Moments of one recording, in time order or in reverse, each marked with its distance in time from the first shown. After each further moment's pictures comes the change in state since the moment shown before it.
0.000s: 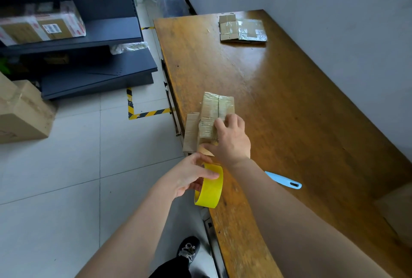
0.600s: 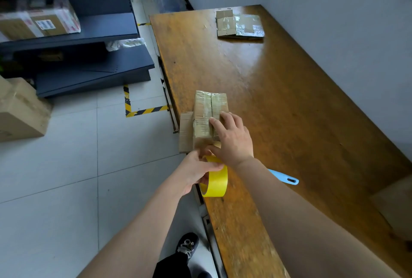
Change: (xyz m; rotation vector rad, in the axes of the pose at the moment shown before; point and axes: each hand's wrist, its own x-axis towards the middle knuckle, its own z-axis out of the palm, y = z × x) left_hand 0.011 -0.002 0.023 -0.033 0.092 0.065; right_hand -0.007 0.018 -0.001 -0.088 -0.015 -0.166
